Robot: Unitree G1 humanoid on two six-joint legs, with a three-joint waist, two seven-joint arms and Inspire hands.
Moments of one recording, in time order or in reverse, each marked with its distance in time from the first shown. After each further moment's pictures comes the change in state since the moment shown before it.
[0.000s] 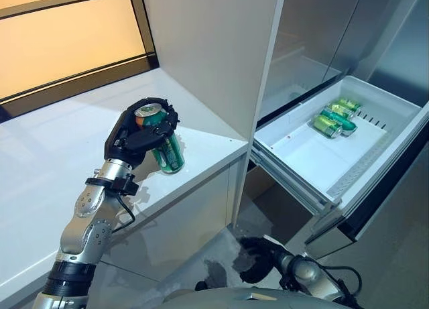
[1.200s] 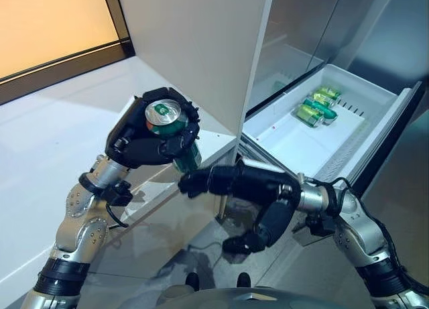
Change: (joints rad) left arm -0.007 0.077 0.030 -0.086 -0.091 -0.257 -0.434; right arm -0.139 -0.207 -0.293 -0.797 0.799 -0.070 0.721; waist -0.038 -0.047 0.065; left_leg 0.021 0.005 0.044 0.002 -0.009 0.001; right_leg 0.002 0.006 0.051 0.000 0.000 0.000
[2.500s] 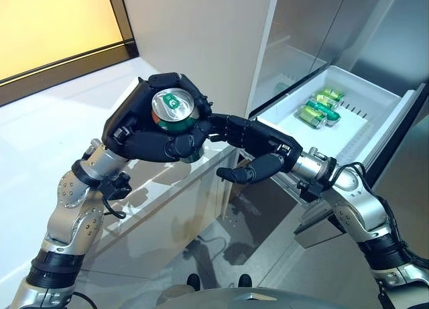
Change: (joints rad) left arm -0.074 0.048 -0.056 -0.067 0.072 0.060 0.010; right arm -0.196 -0.060 0.090 0.109 -0.084 0.057 -0.409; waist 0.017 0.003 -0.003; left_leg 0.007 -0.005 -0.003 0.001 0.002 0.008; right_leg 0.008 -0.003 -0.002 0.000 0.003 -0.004
